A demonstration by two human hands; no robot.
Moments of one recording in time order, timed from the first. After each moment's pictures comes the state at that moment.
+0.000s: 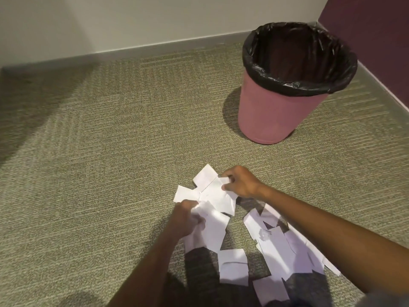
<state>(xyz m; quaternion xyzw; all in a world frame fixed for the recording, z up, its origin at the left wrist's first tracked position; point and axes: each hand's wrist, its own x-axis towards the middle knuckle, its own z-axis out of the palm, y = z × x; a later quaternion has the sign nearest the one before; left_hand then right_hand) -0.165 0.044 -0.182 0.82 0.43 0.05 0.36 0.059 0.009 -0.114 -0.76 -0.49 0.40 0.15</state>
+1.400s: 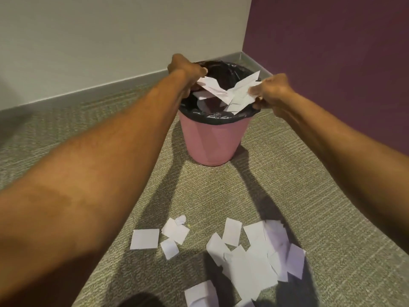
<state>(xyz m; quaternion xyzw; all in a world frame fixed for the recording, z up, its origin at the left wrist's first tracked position) 0.163 0.191 0.109 0.70 0.44 0.24 0.51 0.275 0.020 0.093 -0.82 -0.17 0.20 0.50</state>
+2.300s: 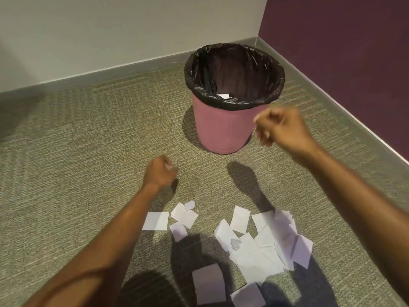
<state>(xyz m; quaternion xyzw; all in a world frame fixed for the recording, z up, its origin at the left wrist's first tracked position) -0.039 0.133 -0.080 0.76 0.51 0.05 0.40 0.188 -0.052 0.050 -0.79 -0.35 0.21 0.45</state>
